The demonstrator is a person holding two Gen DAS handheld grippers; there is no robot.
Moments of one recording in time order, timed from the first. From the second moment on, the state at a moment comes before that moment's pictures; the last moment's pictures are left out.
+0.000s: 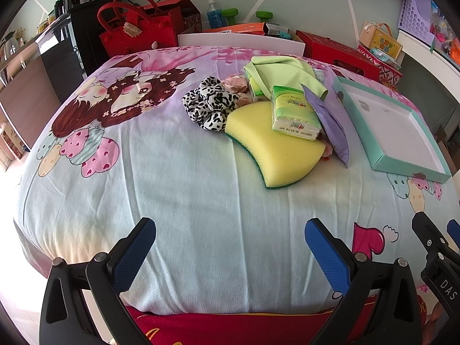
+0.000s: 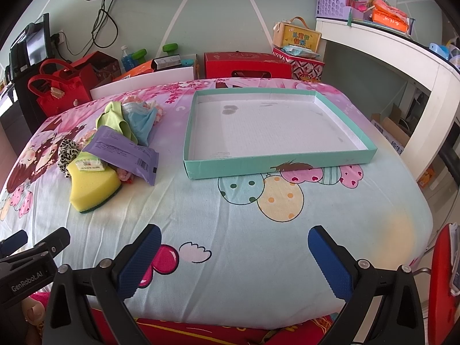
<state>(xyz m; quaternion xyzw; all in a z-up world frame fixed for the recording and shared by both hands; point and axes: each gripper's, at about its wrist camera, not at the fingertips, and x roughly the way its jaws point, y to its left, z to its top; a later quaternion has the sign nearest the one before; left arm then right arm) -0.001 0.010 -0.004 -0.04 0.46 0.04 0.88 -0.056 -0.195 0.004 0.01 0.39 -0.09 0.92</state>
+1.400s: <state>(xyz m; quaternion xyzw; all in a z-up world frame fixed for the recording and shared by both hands) 0.139 0.091 0.004 -0.18 0.50 0.08 0.84 0.074 -0.123 0.013 0.04 0.45 0.08 0.89</state>
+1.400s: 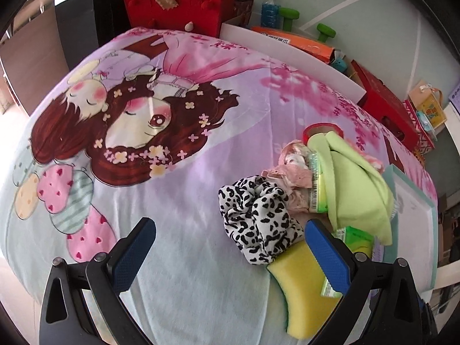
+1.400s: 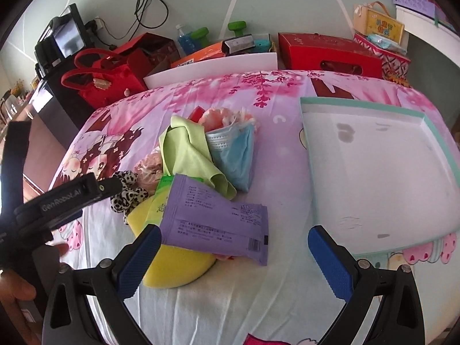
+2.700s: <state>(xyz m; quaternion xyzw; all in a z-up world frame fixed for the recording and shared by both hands) 0.140 0.091 -0.019 -0.21 0.49 0.04 0.85 0.070 -0.132 0.003 -0.02 0.41 0.05 0.91</state>
